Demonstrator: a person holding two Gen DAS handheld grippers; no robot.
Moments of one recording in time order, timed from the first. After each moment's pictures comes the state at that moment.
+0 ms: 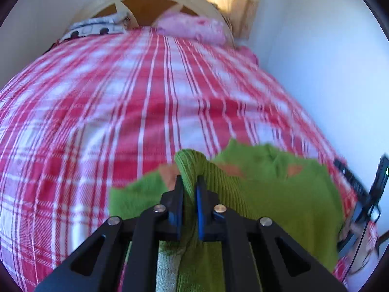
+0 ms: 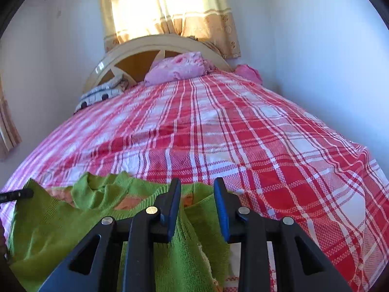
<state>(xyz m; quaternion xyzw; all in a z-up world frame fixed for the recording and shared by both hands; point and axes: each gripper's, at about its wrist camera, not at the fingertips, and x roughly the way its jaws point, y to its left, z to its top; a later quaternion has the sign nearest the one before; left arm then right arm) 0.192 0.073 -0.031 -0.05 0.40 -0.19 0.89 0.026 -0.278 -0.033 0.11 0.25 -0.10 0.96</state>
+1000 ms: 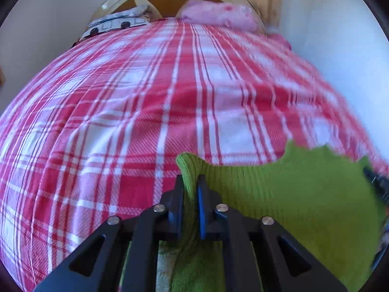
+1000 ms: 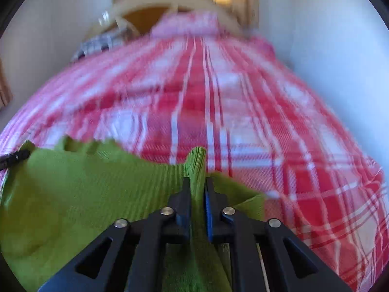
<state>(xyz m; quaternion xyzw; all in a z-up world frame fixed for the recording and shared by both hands) 0.247 0.045 -0.084 0.03 0.43 -0.08 0.90 0.108 -0.260 -0.064 0.04 0.39 -0.10 0.91</state>
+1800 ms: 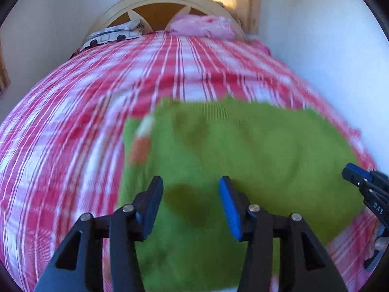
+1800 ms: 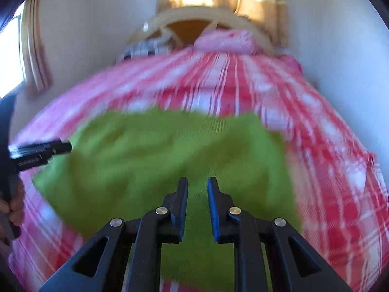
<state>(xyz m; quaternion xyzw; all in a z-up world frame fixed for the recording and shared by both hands) 0.081 0.055 -0.068 0.03 0.40 -0.11 0.91 -0.050 -0.177 -0.050 0.01 0.37 0.00 0.93</state>
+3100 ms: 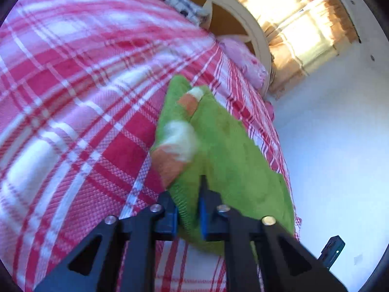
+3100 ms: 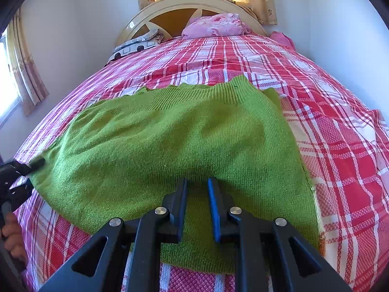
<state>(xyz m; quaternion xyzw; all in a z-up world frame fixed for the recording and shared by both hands) 0.050 0.130 -0.106 -0.36 0.39 -0.11 0.84 -0.061 -0.199 -0.072 0.08 0.37 0.00 0.92</state>
